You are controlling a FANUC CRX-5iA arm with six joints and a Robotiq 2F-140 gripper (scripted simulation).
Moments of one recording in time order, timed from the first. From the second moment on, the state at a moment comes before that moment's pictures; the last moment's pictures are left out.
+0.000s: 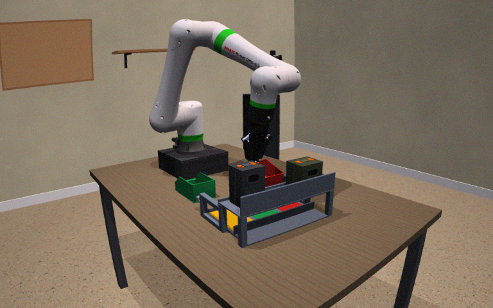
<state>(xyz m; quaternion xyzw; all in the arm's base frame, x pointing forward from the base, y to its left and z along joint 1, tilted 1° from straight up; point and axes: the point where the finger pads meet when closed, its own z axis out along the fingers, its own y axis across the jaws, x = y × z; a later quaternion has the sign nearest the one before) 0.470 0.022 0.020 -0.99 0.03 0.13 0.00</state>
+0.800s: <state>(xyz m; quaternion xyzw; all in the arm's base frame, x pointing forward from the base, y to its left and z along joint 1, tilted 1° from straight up) 0.495 0.021 0.020 -0.99 0.03 0.13 0.00</state>
